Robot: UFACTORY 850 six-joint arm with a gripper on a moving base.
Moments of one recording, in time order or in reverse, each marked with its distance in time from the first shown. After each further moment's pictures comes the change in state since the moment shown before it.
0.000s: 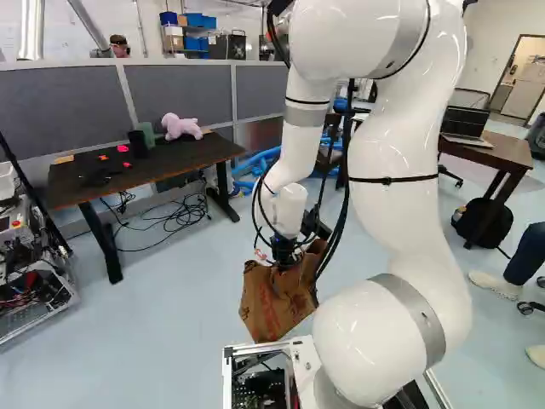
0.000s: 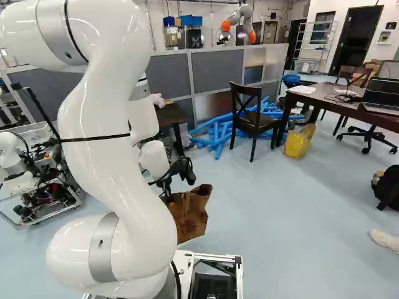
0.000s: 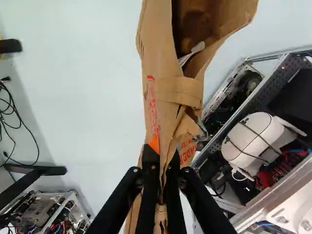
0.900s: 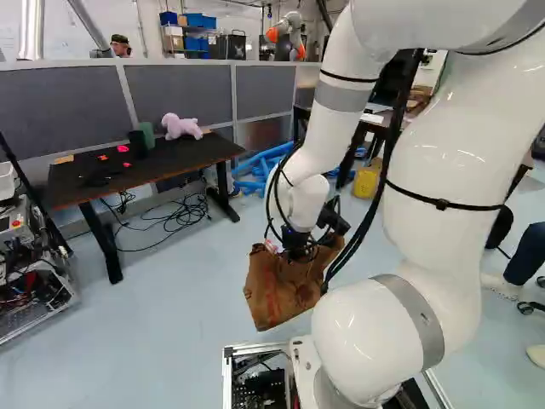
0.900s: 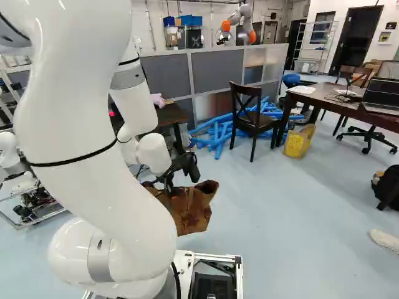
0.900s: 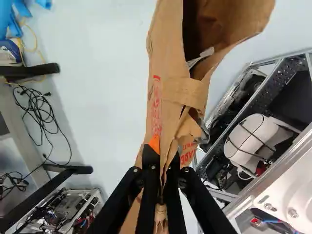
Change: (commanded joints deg) arm -5.1 15.7 7.3 0.0 -0.4 0.0
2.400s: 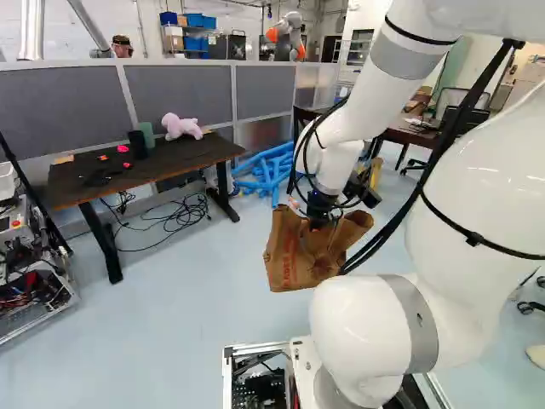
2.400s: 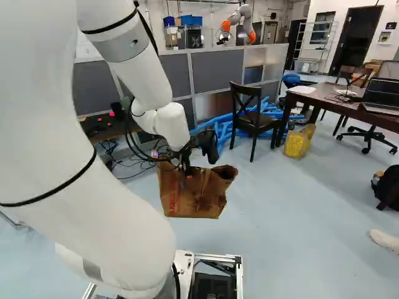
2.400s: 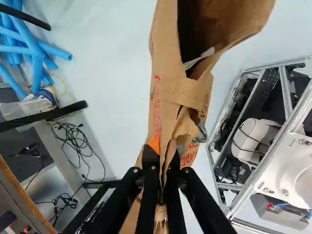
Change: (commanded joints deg) arm -13.1 10.9 -7.7 -1.3 -16.0 0.0
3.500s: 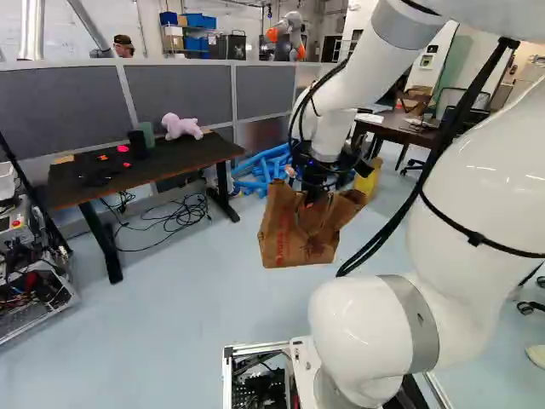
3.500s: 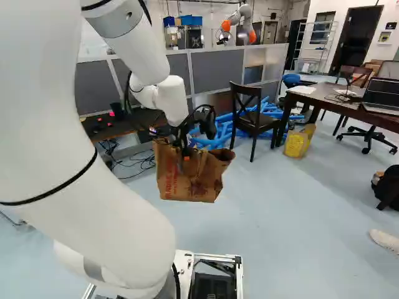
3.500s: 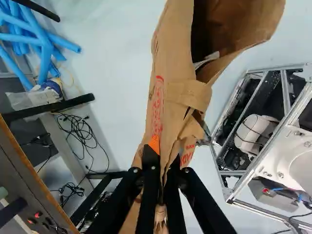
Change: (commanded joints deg) arm 2.5 -0.5 -11.8 0.0 -13.9 0.0
